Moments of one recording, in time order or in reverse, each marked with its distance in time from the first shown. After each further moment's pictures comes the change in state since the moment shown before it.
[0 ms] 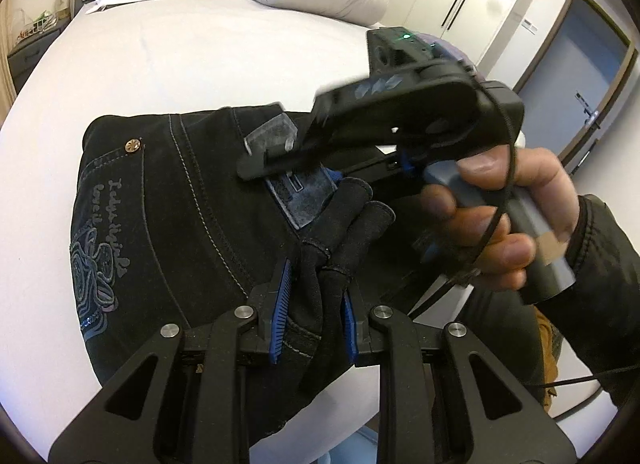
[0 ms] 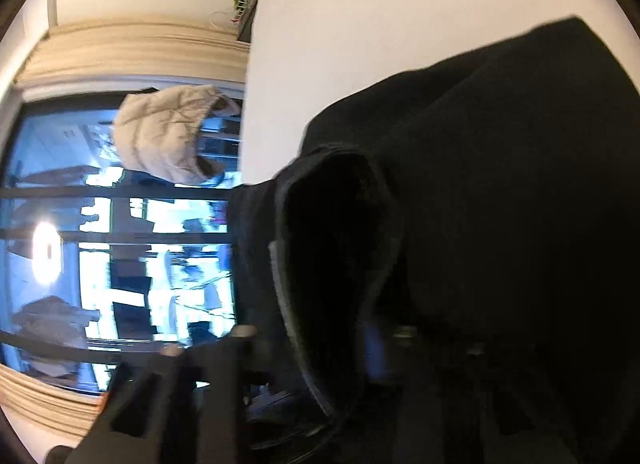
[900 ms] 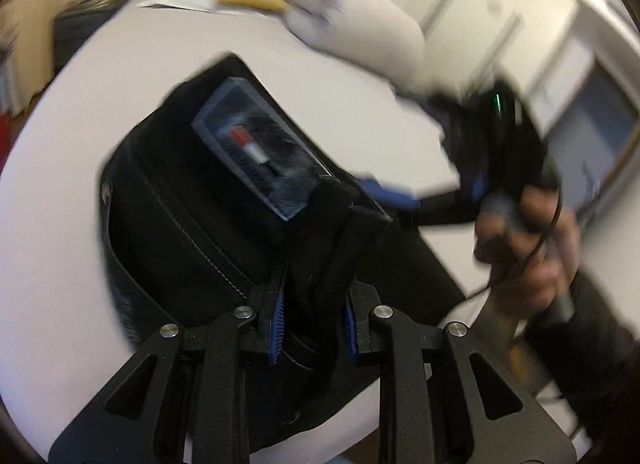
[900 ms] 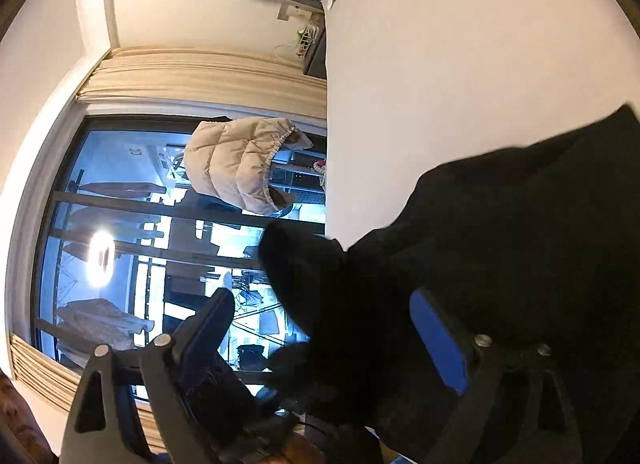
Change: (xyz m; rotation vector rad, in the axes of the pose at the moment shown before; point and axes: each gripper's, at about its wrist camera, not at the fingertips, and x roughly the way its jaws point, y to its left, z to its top) left arm -0.044 0.041 0.010 -0.126 -0.126 -0.004; right arm -0.037 0.042 0.000 -0.049 -0.129 0.259
